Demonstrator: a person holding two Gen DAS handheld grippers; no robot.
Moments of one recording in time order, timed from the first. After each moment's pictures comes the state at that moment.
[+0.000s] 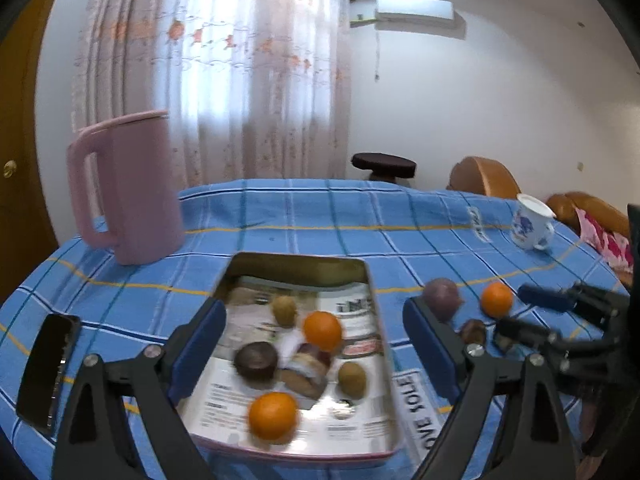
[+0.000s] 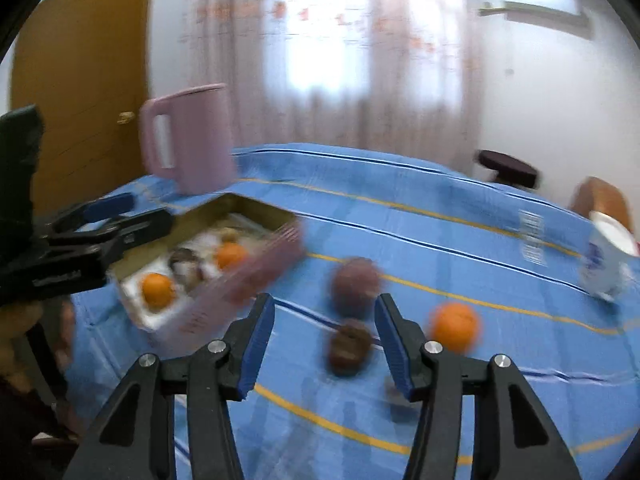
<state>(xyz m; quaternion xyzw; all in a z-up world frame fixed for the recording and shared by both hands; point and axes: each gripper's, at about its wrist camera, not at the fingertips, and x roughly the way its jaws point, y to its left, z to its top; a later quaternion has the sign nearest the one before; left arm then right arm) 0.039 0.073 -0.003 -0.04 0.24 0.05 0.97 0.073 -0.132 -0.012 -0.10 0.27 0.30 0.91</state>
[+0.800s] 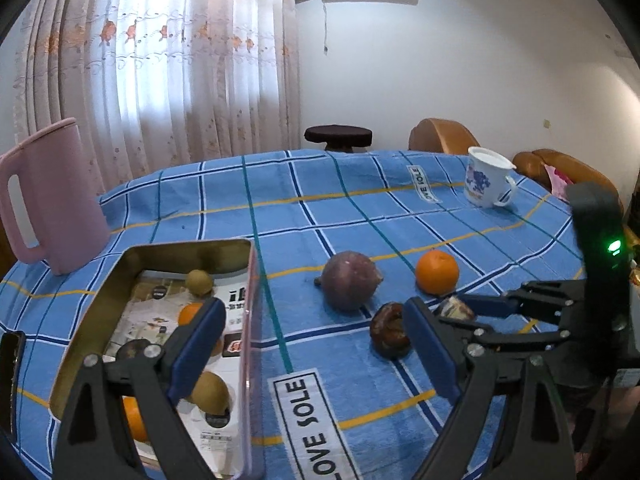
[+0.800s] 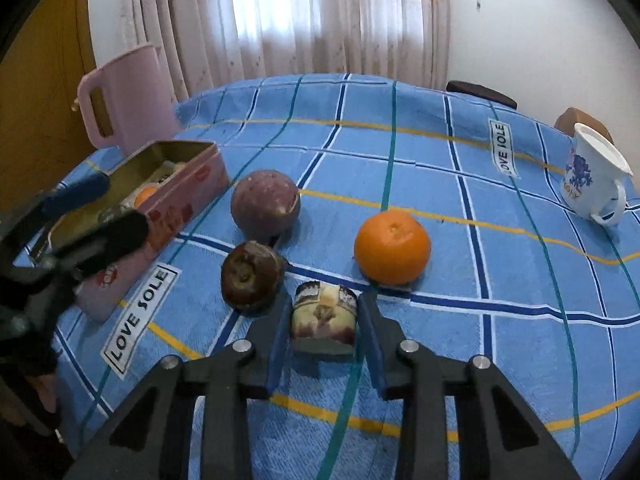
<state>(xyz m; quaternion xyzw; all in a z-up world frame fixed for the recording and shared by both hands) 0.074 -0.007 -0.018 0.00 0.28 -0.01 0.96 0.113 -0.159 -0.052 -0.08 0.37 0.26 0.89</state>
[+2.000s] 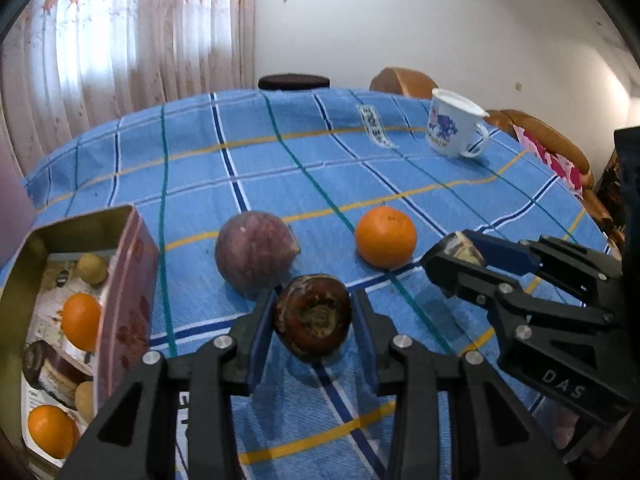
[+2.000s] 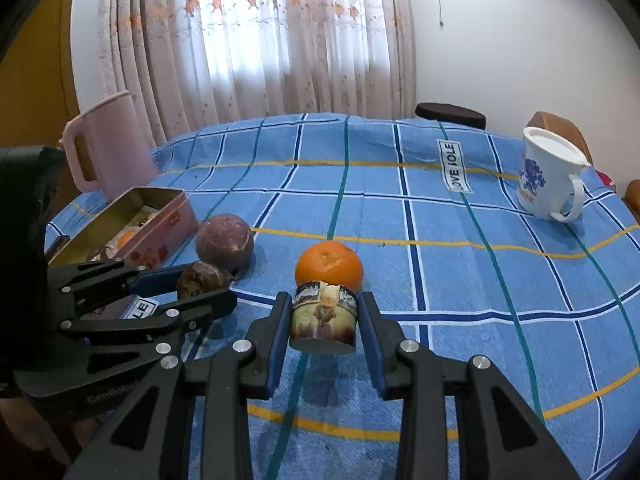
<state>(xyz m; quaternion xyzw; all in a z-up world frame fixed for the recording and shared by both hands) 0.119 -0.050 -0.047 0.00 0.37 -0.09 0.93 0.109 -0.197 -0.036 -0.04 0.32 0.22 0.92</state>
